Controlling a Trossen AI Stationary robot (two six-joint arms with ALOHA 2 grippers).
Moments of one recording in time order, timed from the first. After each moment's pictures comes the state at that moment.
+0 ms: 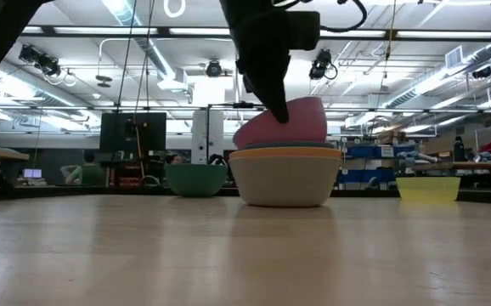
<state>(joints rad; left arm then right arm) -0.03 2.07 1.88 -0.97 -0.09 0.02 -0.20 1.29 1.80 -1.12 0.45 0.18</state>
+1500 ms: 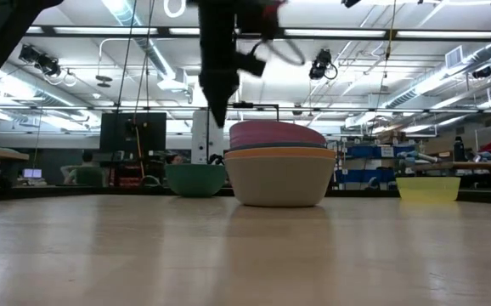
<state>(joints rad) 0.20 1.98 1.85 -1.26 -0.42 0.09 -0.15 1.29 1.80 -1.24 0.45 0.20</state>
